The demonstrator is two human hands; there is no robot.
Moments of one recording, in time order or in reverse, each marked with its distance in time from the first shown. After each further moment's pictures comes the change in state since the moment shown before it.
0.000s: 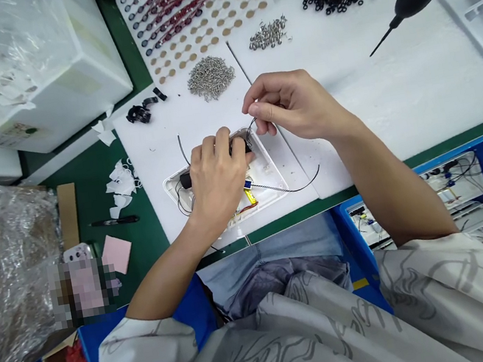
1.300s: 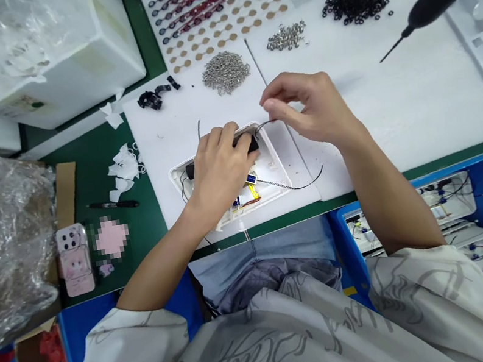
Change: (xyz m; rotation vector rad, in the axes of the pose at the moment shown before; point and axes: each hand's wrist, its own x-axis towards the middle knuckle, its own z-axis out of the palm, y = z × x) left_hand 0.000 -0.008 -0.008 -0.150 -0.102 -0.024; right_hand 0.000 0.002 -0.003 -0.324 0.137 -0.183
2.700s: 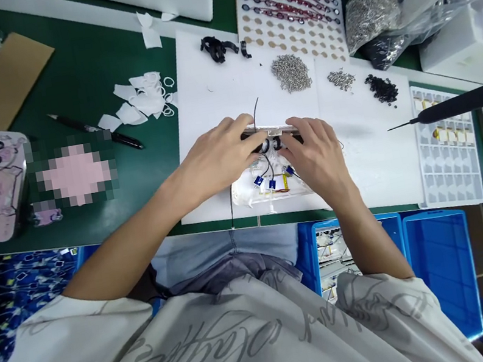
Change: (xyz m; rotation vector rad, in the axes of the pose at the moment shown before) left_hand -0.070 -0.068 -0.012 -0.319 -0.081 -0.056; right_hand -0.016 -0.056 0.064 -1.188 -0.386 -0.222
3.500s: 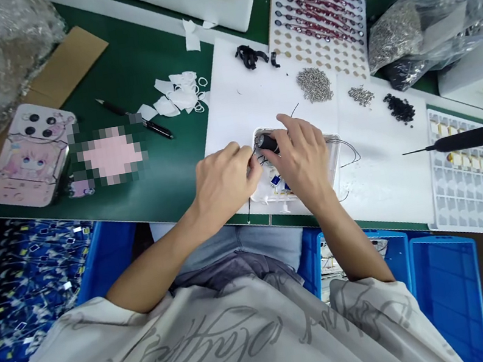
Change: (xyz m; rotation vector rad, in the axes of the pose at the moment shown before) left_hand -0.043 0.030 0.013 -0.173 0.270 -0.524; right_hand 0.036 -0.057 0.004 0.081 0.152 0.026
